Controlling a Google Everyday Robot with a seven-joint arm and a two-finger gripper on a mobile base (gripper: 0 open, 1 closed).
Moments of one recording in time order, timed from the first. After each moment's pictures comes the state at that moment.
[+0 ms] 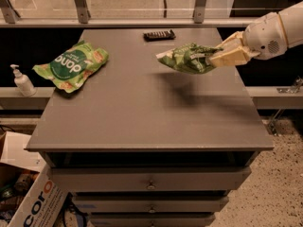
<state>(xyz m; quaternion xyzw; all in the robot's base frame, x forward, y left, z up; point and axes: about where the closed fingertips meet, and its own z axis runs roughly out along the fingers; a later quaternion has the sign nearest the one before) 0.588 -0.177 0.929 -0.58 0.67 0.25 0.39</state>
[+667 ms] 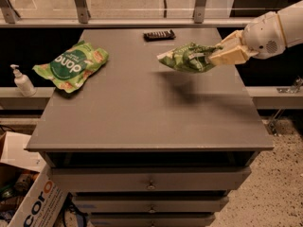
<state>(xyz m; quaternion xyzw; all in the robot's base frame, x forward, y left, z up) 0.594 -0.176 0.930 -0.58 0.67 0.23 0.40</state>
